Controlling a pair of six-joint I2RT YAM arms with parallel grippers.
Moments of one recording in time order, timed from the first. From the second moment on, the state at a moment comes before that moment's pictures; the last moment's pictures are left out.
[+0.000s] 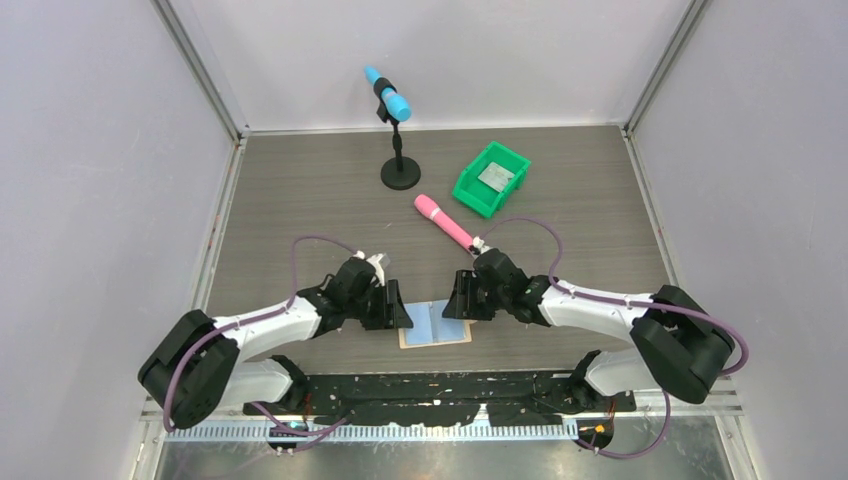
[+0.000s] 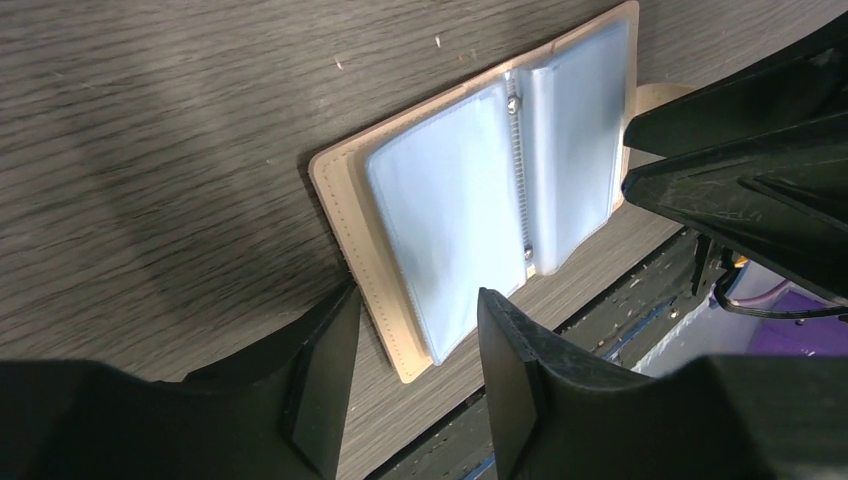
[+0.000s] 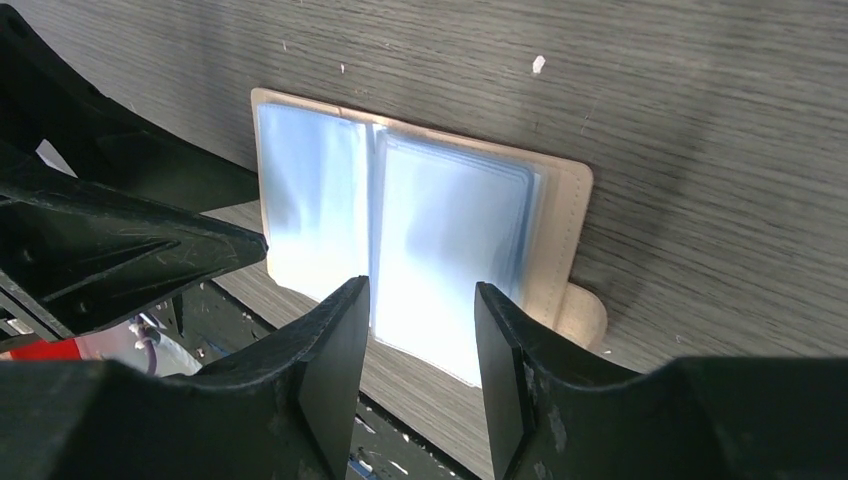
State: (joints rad) left arm -0.70 1.22 0.43 -0.08 0.29 -0.75; right arm 0.81 1.34 0.56 -0.05 -0.18 0.83
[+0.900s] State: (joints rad) left arm -0.70 1.25 0.41 0.00 0.34 -0.79; right arm 0.82 1.33 0.55 -0.10 -0.07 0.82
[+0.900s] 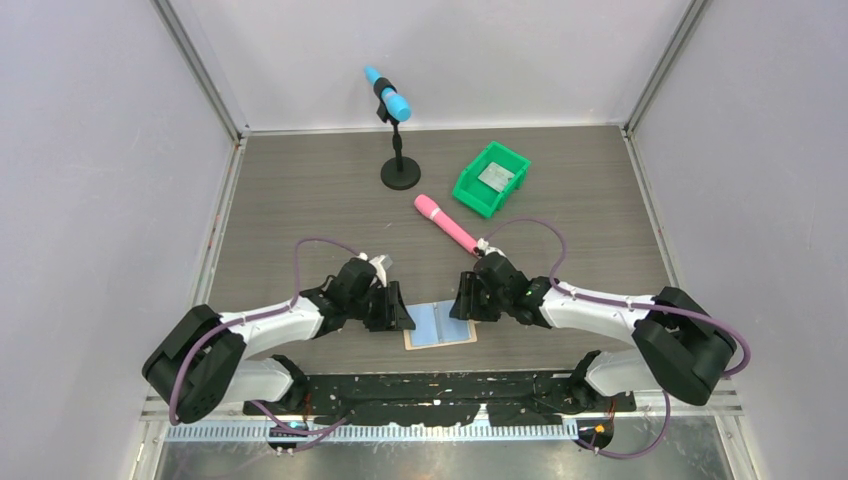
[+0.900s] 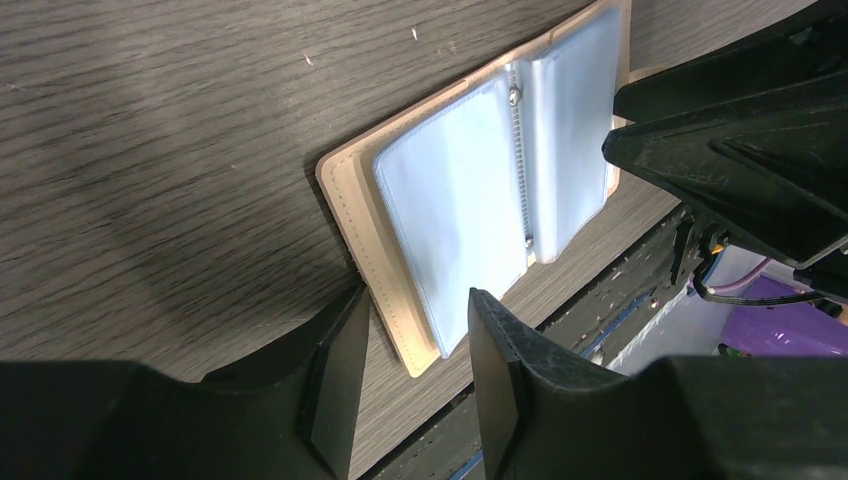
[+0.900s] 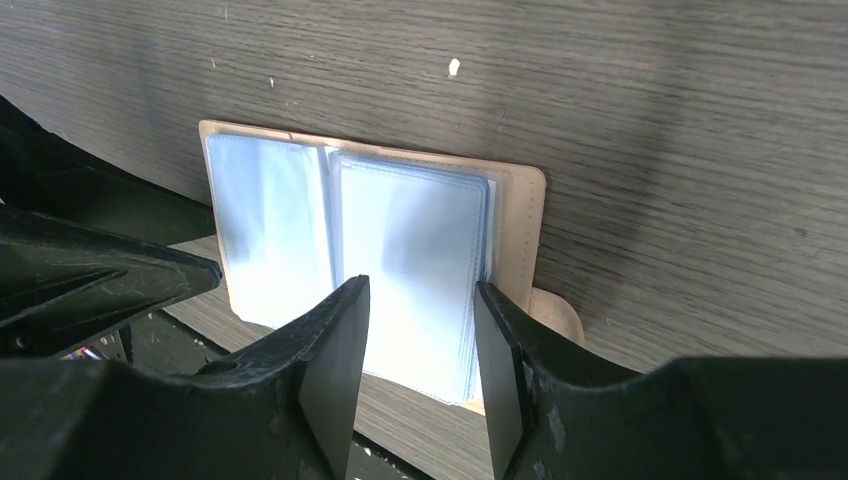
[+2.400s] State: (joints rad) left arm -0.69 1.23 0.39 0.03 0.35 -0.83; right arm 0.83 1.35 0.49 0.27 -0.38 0.86
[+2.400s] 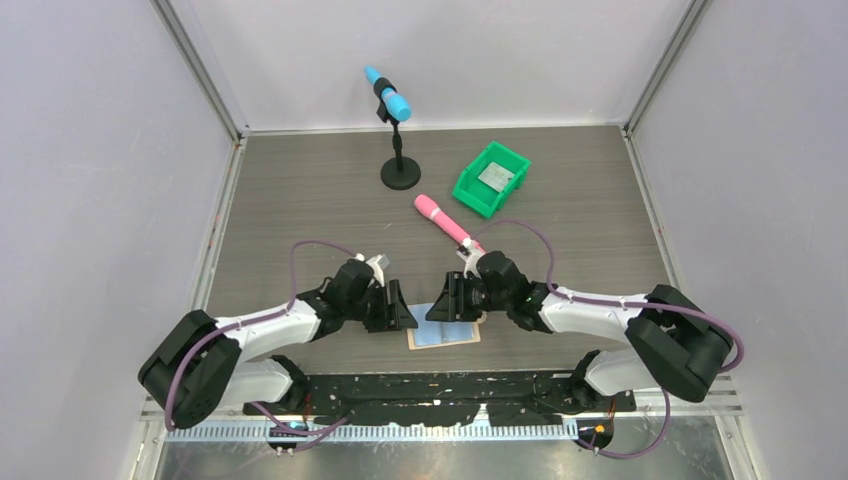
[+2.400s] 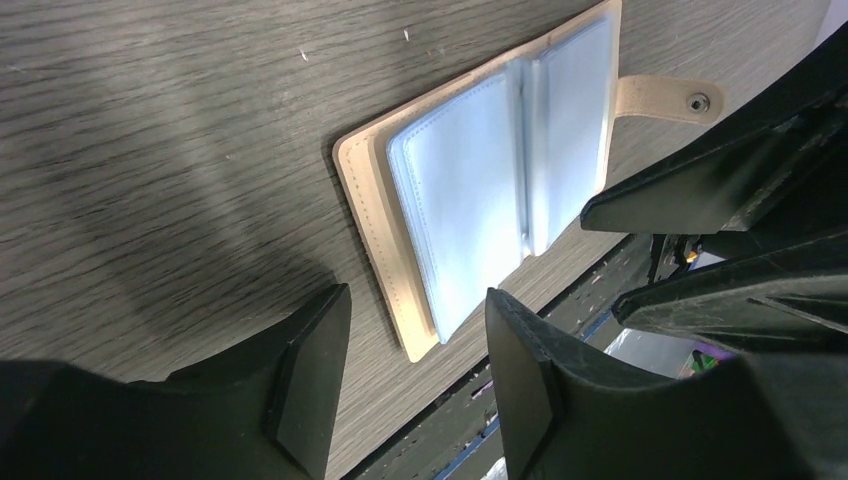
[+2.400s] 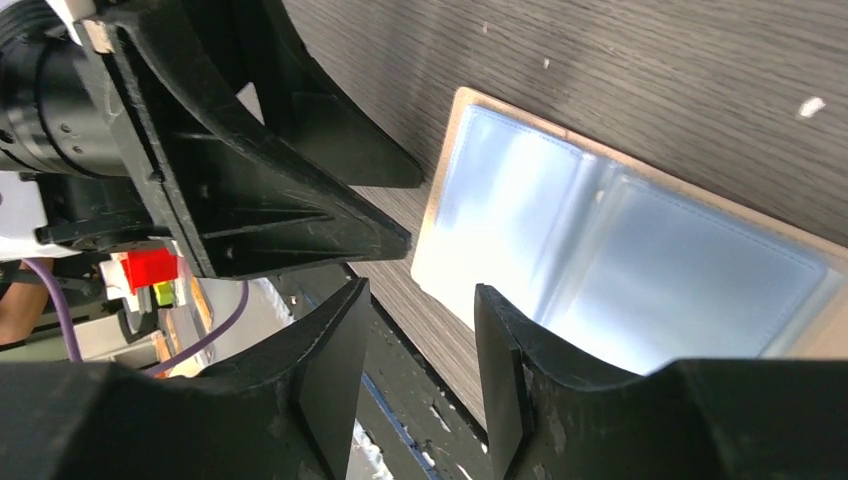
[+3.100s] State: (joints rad) left arm -0.69 1.24 0.40 0.00 0.34 -0.83; right arm 0.83 1.21 0.50 -0.13 -0.05 0.78
